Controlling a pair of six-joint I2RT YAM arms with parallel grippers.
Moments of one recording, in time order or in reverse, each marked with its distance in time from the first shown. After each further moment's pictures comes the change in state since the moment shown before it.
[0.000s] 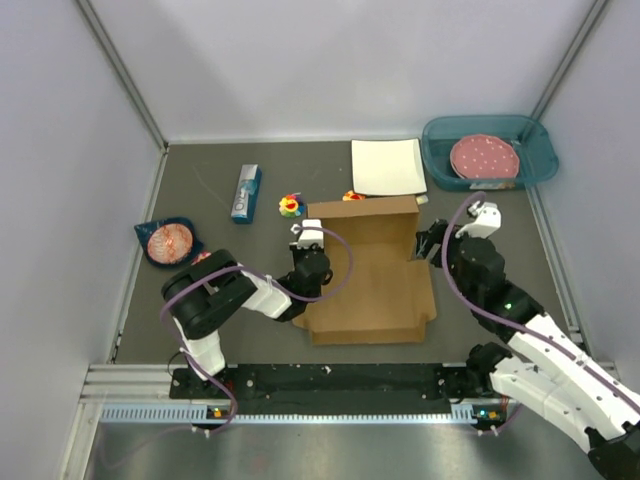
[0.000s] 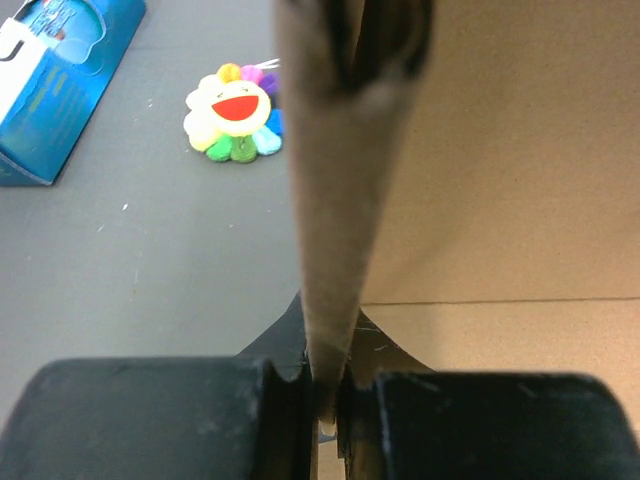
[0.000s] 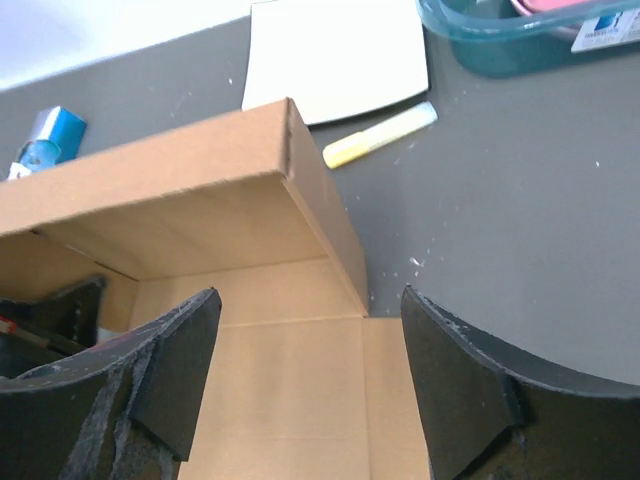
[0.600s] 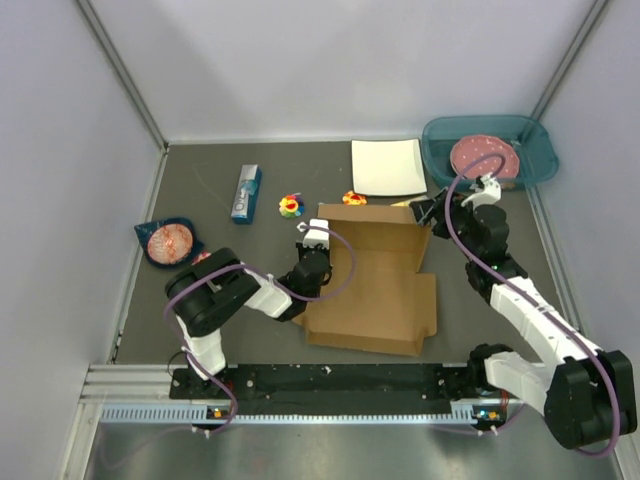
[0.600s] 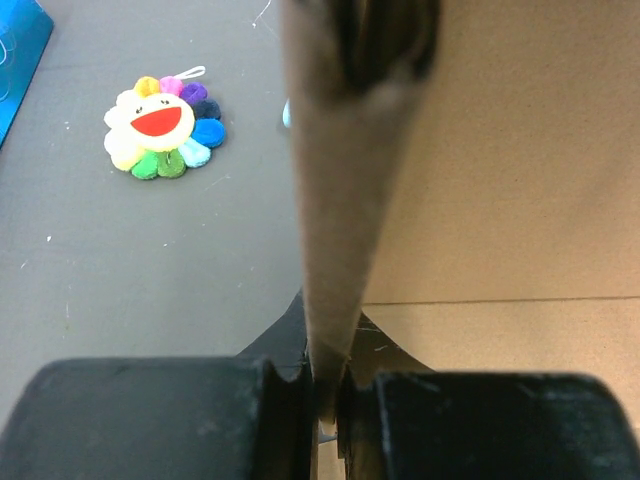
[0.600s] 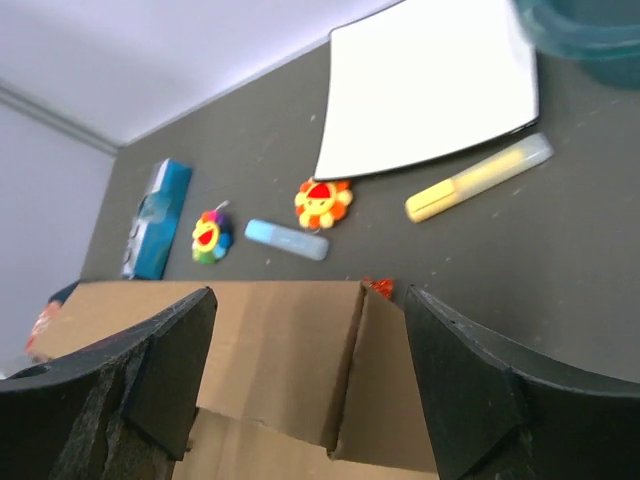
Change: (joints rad) left arm 0.012 0.029 0.000 0.081 0.176 0.062; right arm -0.381 0.318 0.029 0.397 -0.510 0.153
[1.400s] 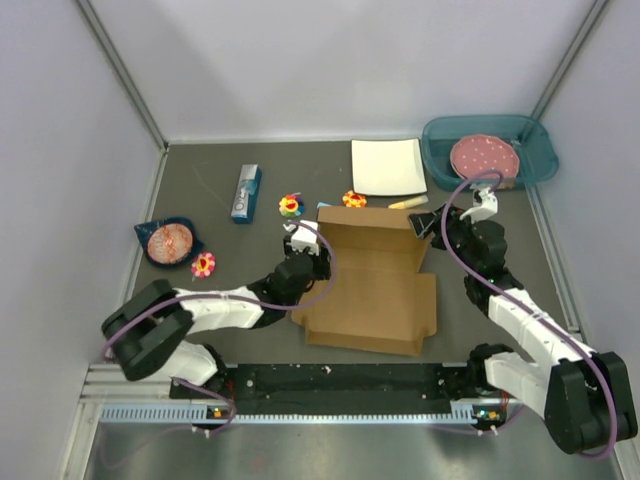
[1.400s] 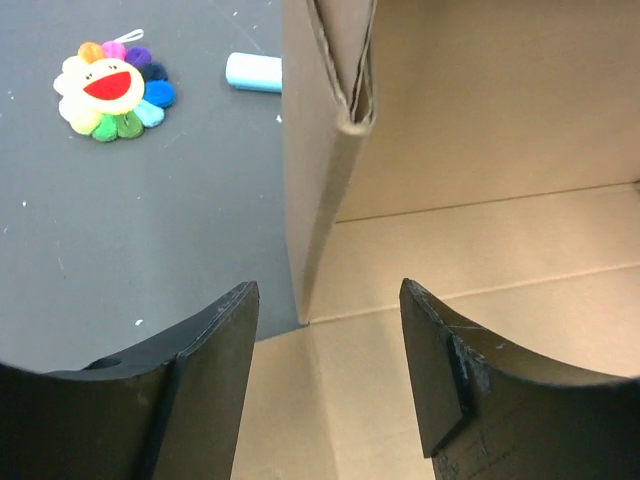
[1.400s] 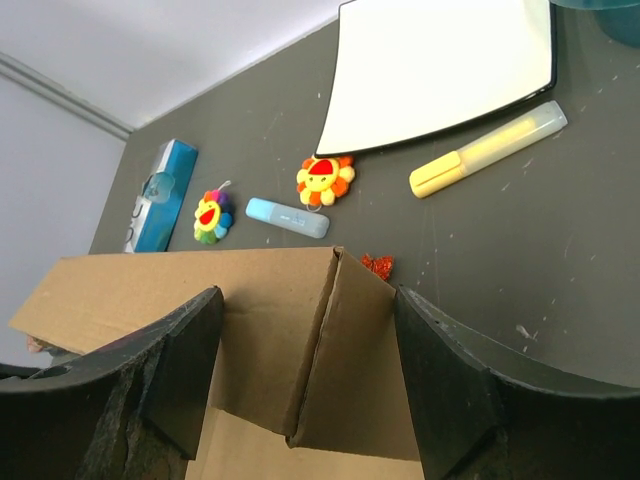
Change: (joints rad) left arm -0.010 -0.332 -0.084 -0.337 0.176 -0.097; right arm -0.005 -0.012 -0.158 0.174 -0.073 0.019
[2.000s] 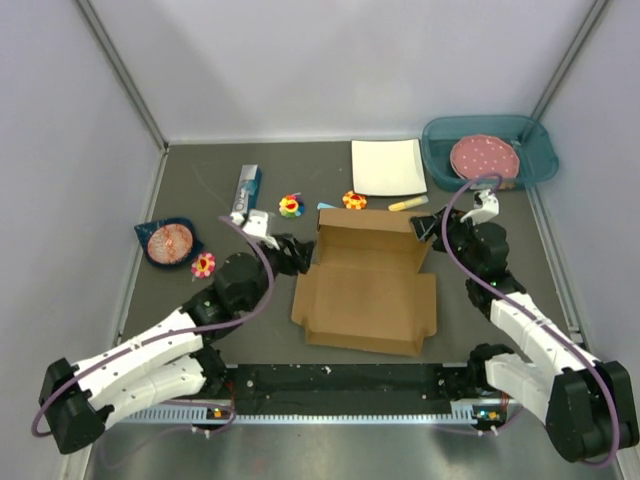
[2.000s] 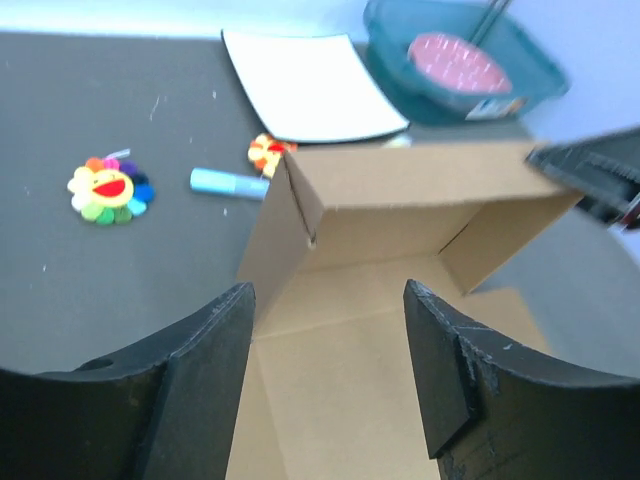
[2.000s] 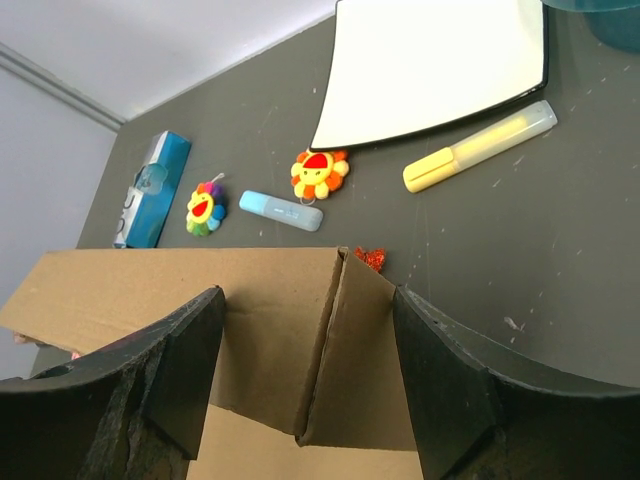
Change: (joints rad) left arm 0.000 -0.647 0.039 -0.461 0.145 -0.075; right arm 0.000 -0.040 -0.006 -0.042 0.002 -0.032
